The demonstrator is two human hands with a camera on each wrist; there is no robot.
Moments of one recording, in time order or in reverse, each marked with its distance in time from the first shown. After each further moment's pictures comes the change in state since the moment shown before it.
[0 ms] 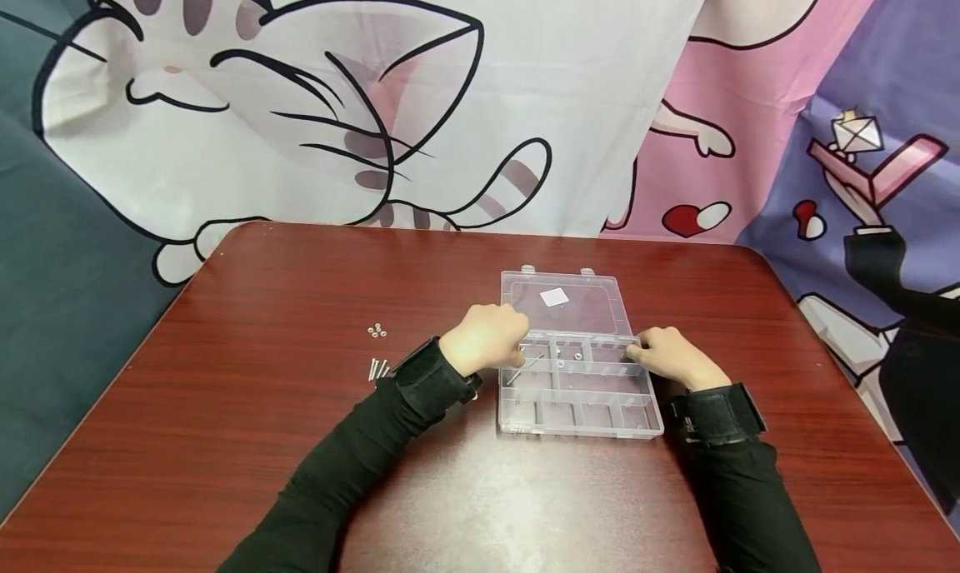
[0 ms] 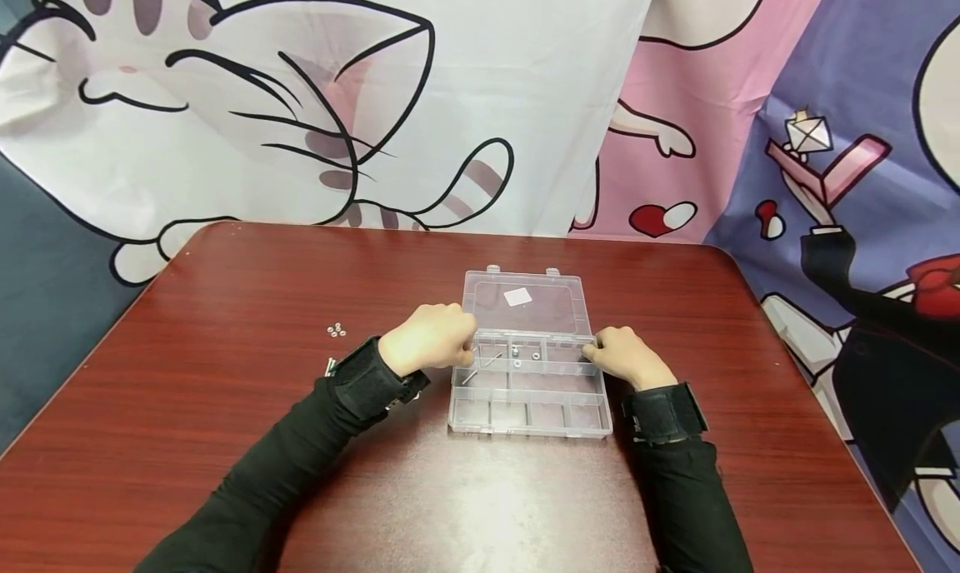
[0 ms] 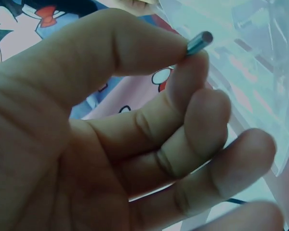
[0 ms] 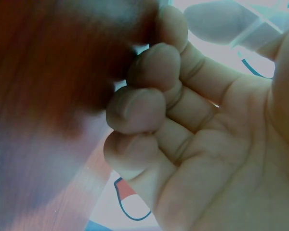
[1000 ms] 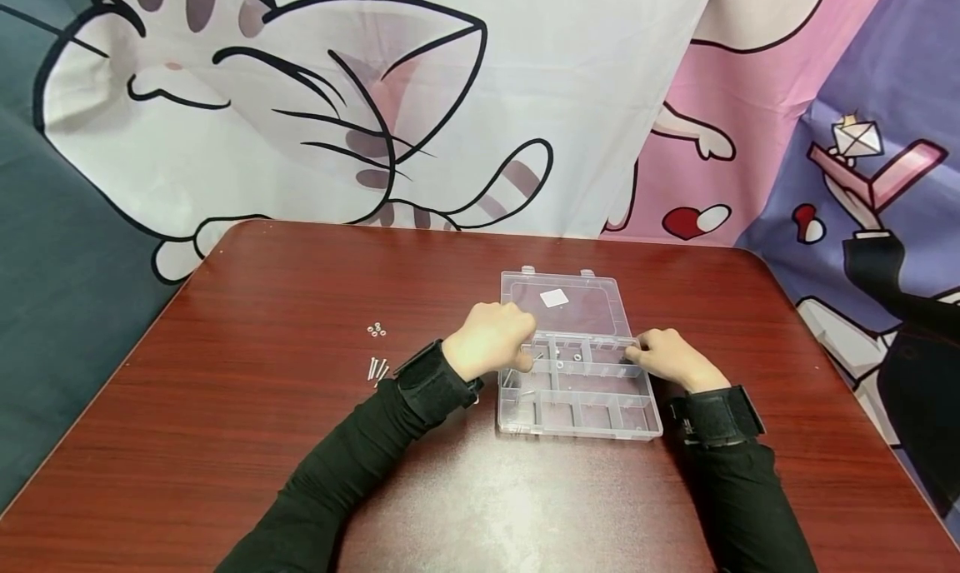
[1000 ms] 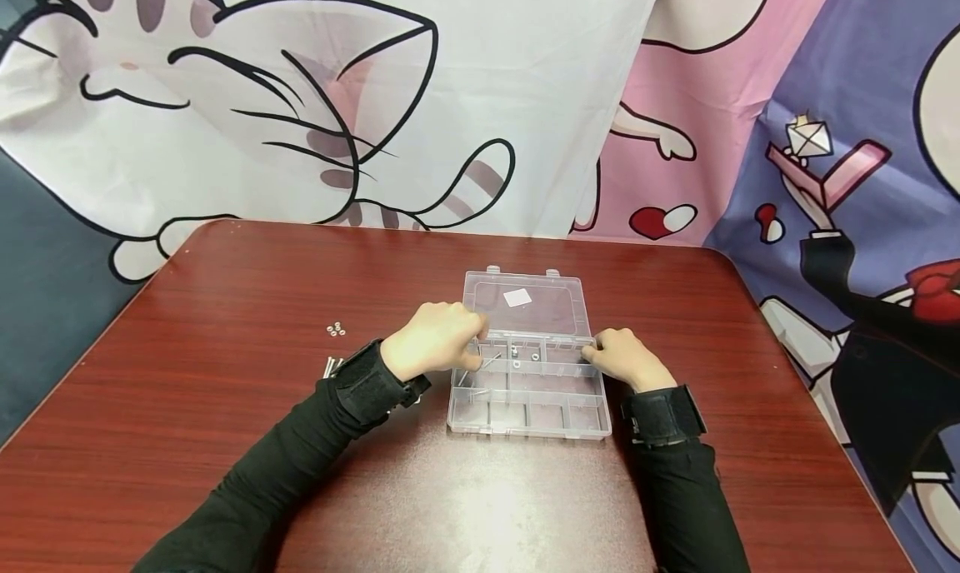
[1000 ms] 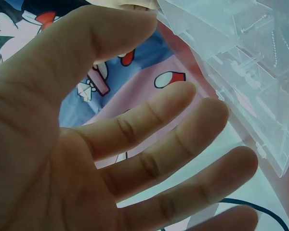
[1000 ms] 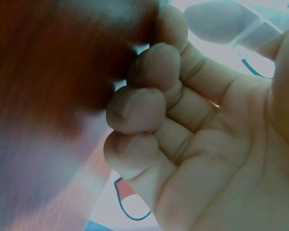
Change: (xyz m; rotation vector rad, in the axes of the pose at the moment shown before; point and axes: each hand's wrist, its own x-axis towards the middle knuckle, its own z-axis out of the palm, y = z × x) left_hand 0.000 0.002 0.002 0.004 0.103 0.021; right_hand 0.001 -0.001 0.000 -0.004 -0.001 -0.004
